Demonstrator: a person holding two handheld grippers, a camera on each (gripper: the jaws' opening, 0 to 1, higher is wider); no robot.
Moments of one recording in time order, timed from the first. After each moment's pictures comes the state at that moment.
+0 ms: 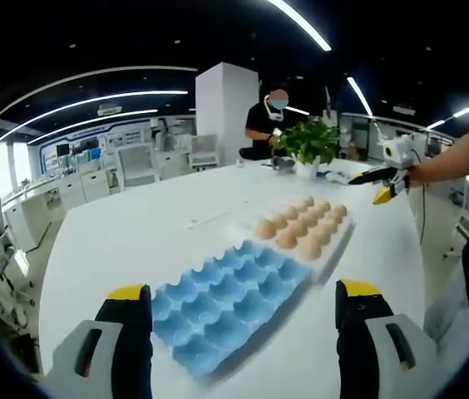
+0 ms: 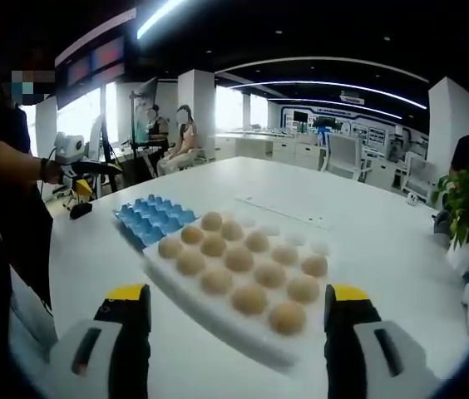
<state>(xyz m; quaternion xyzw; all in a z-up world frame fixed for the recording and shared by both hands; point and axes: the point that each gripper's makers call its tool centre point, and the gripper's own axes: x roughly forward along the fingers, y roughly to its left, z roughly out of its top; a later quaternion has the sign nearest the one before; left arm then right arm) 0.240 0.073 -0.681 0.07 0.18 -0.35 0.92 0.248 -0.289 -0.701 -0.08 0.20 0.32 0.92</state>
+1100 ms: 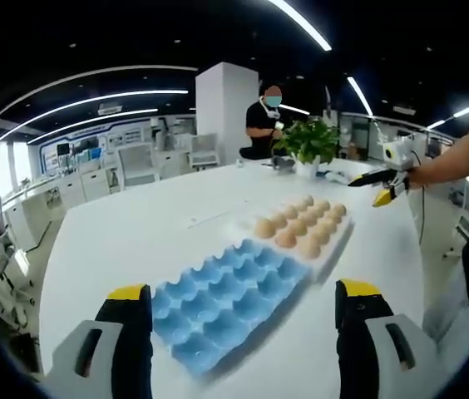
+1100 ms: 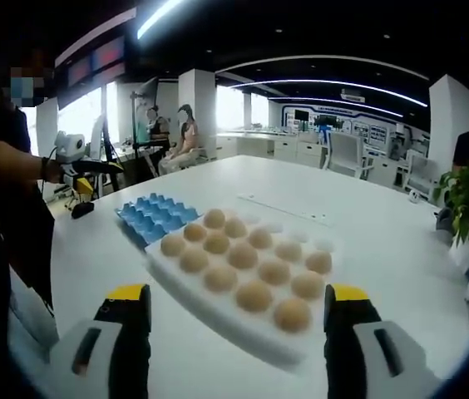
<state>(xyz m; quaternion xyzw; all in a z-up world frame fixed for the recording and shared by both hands) 0.236 0.074 -0.680 0.07 0.18 -0.35 0.92 0.244 -0.285 -0.705 -0.08 0.21 0.33 0.92</state>
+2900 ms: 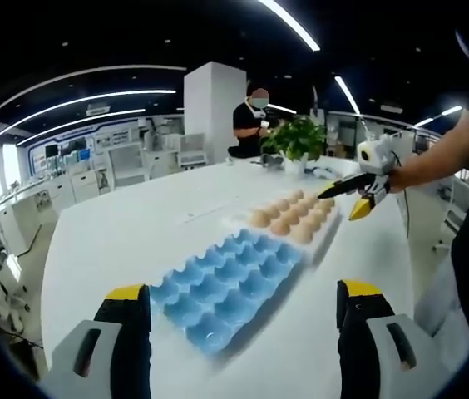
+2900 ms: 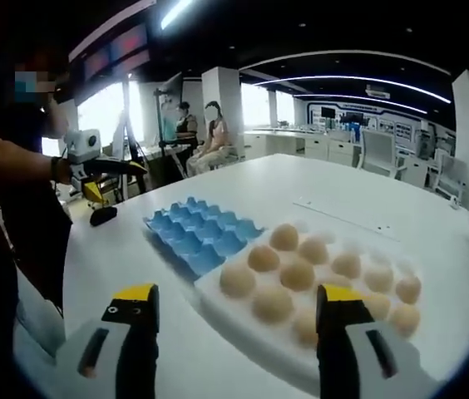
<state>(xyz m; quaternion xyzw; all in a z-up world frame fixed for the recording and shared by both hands) 0.226 0.113 -0.685 0.07 0.18 -0.38 0.90 0.246 -0.152 -0.722 -0.07 0.22 0.40 0.89</state>
